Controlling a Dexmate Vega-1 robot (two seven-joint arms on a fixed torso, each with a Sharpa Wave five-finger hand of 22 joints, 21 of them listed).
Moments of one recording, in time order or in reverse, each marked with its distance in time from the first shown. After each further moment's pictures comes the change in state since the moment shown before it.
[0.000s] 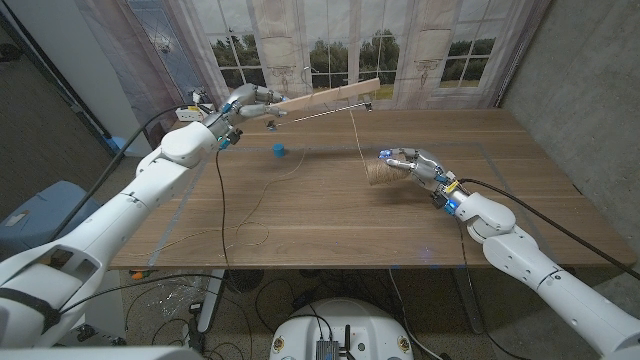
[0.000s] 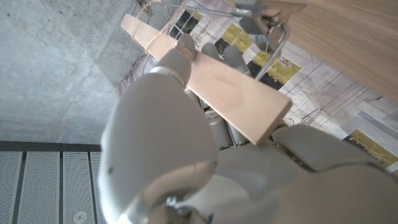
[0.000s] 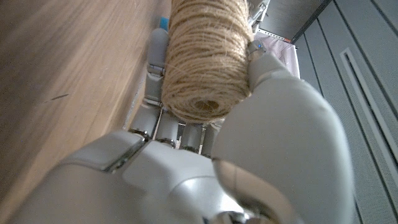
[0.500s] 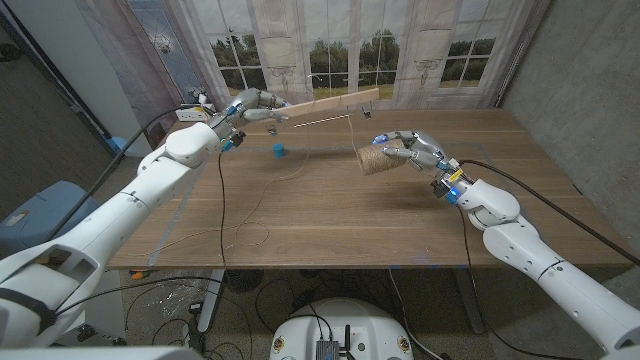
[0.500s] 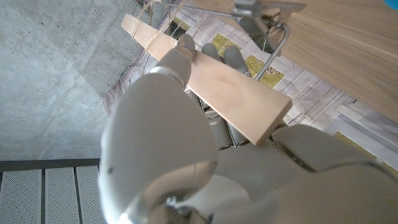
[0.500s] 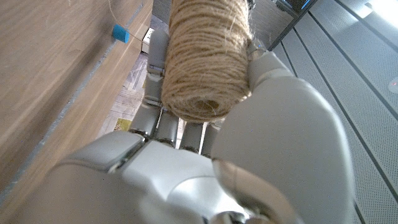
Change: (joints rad) left arm -0.003 0.025 0.026 -0.050 0.049 0.086 0.036; left_hand 0.000 0.000 0.000 0.000 -0.003 0.000 0.000 -0.004 0.000 0.000 0.000 -0.004 0.000 0.000 0.000 -0.003 0.000 -0.005 0.005 0.008 0.000; right arm 0.032 -0.017 0.005 -0.062 -0.011 0.093 0.104; right_hand 0.000 0.000 0.000 0.000 0.000 0.000 0.000 0.000 0.000 0.000 0.000 -0.003 0.005 0.000 0.000 -0.002 0.004 -0.002 0.002 0.012 -0.006
